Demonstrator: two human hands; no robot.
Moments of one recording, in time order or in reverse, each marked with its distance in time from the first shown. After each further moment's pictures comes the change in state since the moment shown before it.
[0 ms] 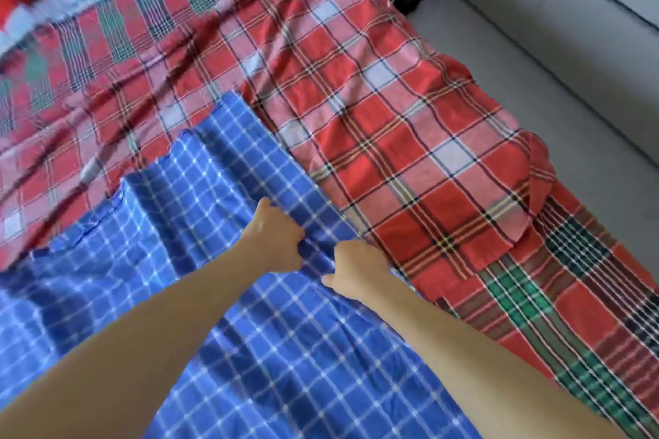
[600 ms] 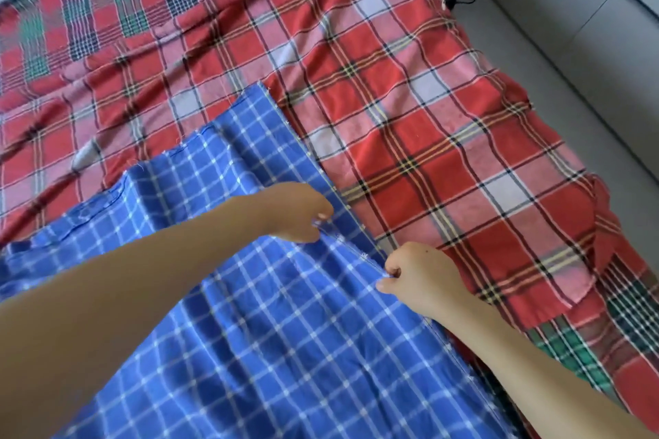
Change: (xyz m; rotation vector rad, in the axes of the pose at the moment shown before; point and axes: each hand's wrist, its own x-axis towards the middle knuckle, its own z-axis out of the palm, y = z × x) left_hand 0.037 -0.077 -0.021 -0.398 -0.051 0.145; right_hand 0.023 0.026 -0.039 0.003 0.001 0.010
